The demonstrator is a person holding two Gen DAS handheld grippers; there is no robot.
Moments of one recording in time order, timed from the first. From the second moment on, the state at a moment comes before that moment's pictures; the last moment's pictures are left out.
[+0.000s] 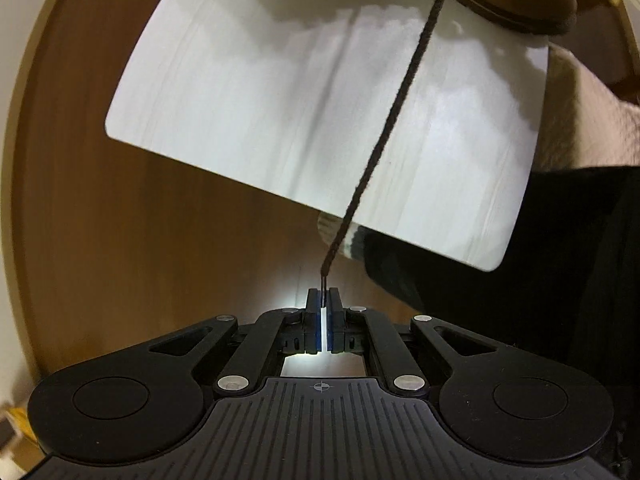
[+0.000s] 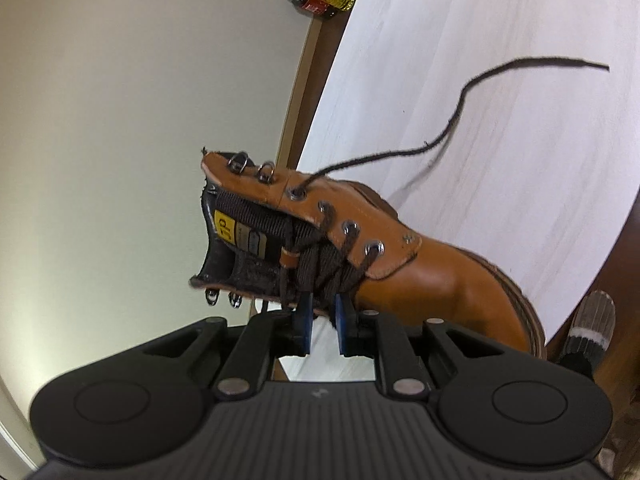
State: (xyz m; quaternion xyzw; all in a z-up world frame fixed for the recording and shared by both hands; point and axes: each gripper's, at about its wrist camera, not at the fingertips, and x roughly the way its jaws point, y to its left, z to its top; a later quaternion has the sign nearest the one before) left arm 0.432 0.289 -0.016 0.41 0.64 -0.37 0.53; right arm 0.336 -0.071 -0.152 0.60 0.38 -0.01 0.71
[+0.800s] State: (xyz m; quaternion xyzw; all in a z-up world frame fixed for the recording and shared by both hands) left arm 0.404 0.196 0.030 0.30 0.51 -0.47 0.66; right arm 0.354 -0.104 -0.226 0.80 0.25 -0.06 0.54
